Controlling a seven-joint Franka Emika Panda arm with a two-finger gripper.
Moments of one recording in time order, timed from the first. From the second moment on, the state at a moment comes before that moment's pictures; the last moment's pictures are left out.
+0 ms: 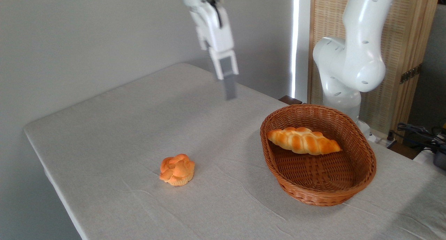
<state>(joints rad) -0.34 -0.28 0.21 -1.87 0.01 1.49 1.03</state>
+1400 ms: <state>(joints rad) -0.05 -0.02 0.05 -1.54 0.00 1.53 0.87</state>
